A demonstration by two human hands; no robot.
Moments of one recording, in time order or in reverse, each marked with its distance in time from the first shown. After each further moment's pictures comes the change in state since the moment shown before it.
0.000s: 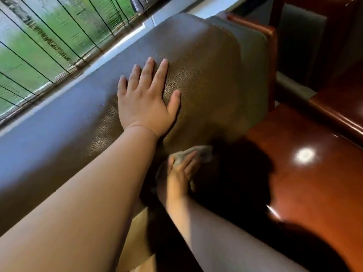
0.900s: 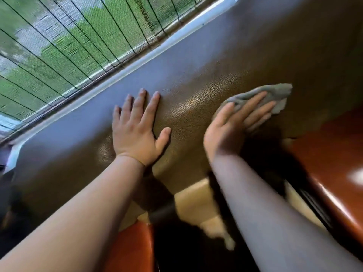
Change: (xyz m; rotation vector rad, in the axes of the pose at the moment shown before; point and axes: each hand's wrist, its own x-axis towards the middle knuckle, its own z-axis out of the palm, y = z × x) left_hand -0.167 -0.204 -0.020 0.144 -0.030 -0.078; right_hand -0.048 -0.098 0.010 0.037 0.266 -0.393
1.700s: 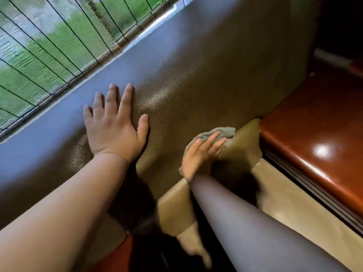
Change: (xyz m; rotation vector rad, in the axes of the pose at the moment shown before) left_hand 0.002 0.006 0.008 -0.001 0.035 -0.007; right_hand -0.103 0.066 0.025 0.034 -0.088 0.373
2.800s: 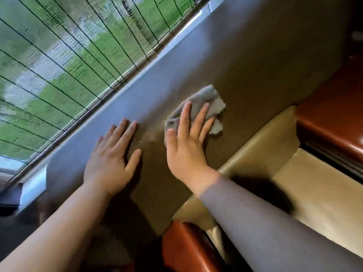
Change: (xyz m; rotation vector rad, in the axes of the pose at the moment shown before) left_hand -0.086 -0.157 -0.036 -0.127 -0.237 0.168; right_hand -0.121 -0.093 0.002 -0.028 -0.334 -0.620
